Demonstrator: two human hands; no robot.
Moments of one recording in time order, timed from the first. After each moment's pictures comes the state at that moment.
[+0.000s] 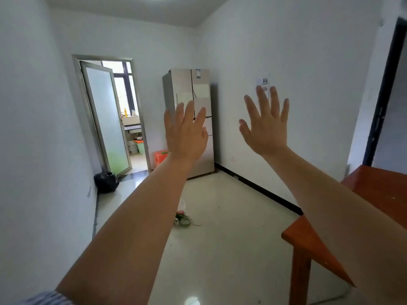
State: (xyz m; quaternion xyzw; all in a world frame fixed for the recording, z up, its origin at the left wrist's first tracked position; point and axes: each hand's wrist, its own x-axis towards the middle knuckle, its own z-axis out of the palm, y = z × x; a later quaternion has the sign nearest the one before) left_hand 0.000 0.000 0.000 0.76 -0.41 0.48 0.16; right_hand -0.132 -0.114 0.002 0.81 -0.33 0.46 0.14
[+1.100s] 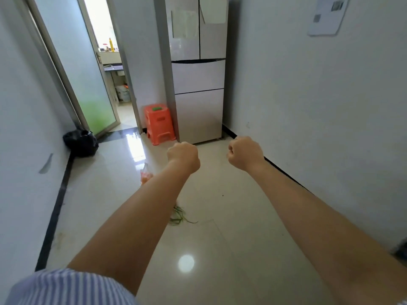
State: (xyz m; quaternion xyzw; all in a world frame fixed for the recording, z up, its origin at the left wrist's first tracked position) left_hand 0.461 -0.547 -0.182 0.91 -0.40 0.05 -0.02; right_hand 0.361 -0.659 -0.188 0.94 -0.30 0.15 0.00
